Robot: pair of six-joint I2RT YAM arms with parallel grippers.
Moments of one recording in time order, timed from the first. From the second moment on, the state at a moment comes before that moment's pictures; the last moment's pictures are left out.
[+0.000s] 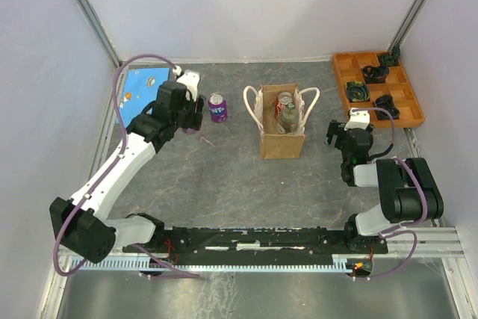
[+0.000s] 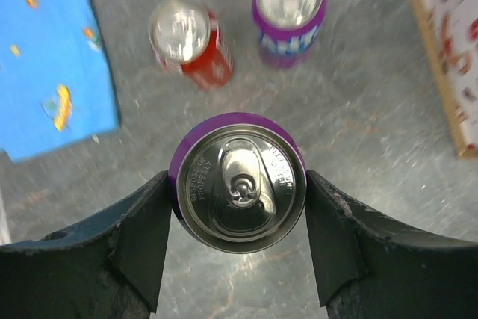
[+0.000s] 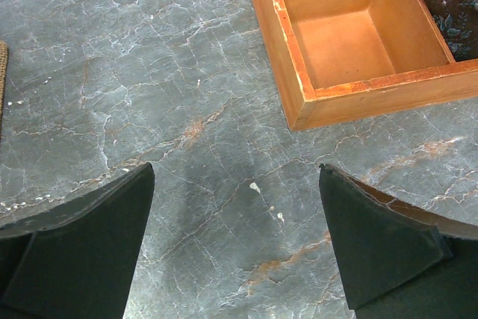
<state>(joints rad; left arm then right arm) -0.45 1.24 1.22 -0.56 -0.23 0.00 0.02 1.51 0.32 0.87 0.18 0.05</state>
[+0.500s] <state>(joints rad) -0.33 1.22 0.85 -0.26 -0.15 -0.13 0.02 1.51 0.32 0.87 0.18 0.05</state>
